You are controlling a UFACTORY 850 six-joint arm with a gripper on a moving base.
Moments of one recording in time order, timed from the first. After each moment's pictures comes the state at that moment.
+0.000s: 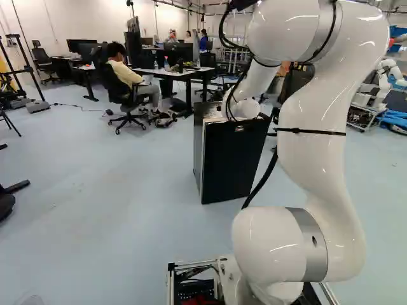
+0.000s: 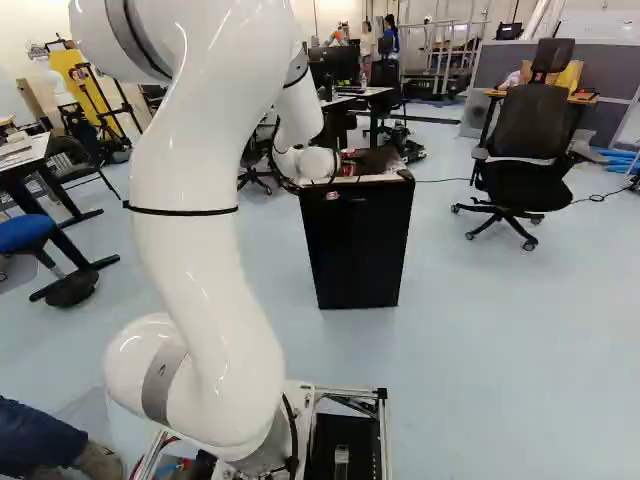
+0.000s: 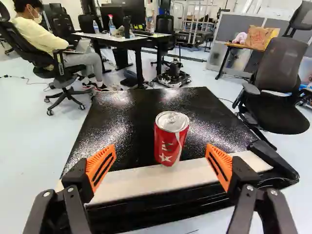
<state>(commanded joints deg) -10.5 -27.4 -59.1 -5.3 38.2 0.0</state>
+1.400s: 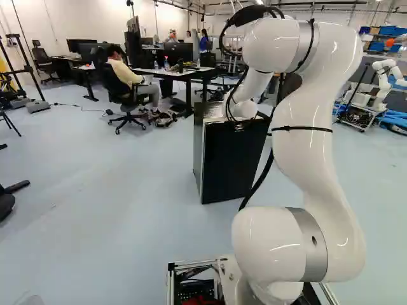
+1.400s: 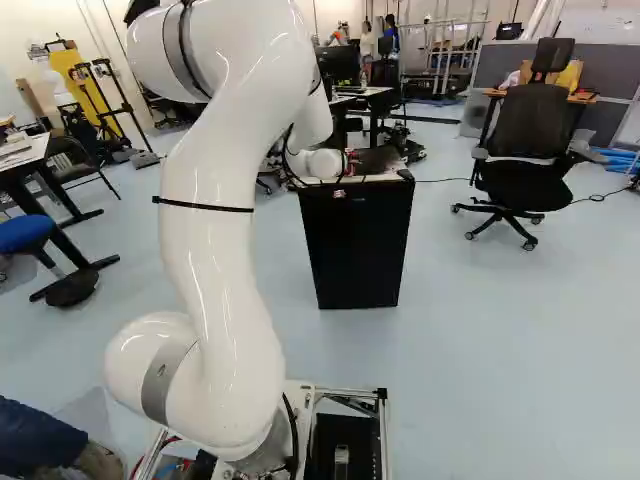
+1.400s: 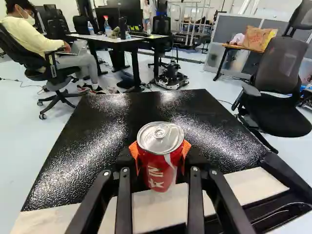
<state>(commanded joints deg) -11.1 -33.3 -66.5 -5.3 38.2 0.0</state>
